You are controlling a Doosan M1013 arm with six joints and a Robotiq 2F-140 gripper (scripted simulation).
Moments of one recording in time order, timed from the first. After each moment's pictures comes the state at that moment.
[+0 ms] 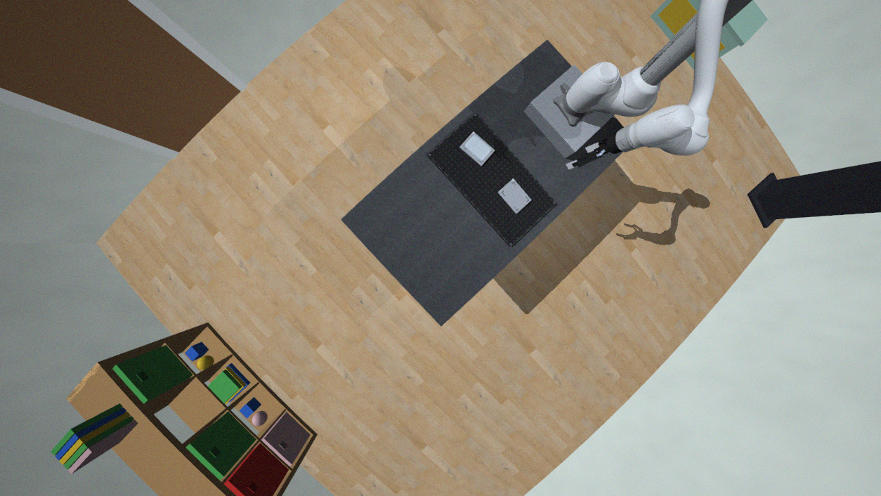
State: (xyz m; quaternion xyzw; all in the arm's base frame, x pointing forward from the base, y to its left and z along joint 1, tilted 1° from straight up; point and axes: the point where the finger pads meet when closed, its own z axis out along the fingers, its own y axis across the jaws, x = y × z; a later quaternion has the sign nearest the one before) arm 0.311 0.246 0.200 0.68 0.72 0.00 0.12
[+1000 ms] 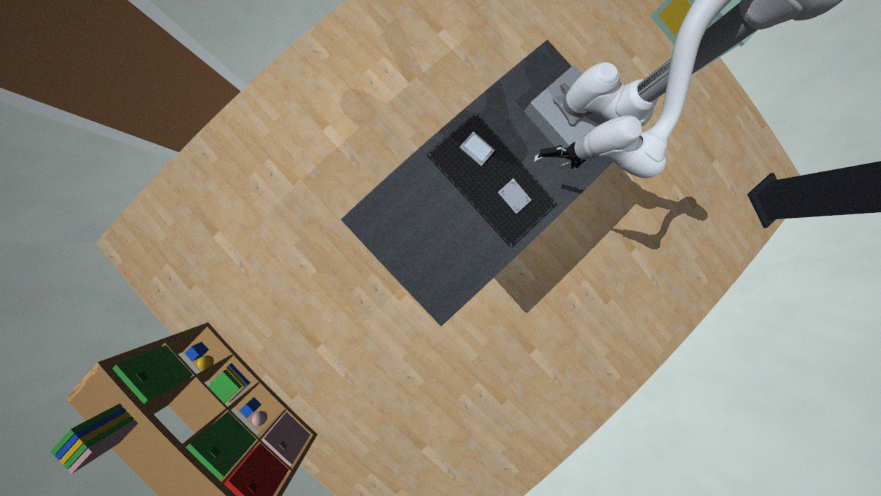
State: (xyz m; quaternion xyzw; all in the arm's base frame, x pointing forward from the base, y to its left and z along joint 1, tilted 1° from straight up) arm 0.417 0.190 0.156 0.93 0.37 0.01 0.08
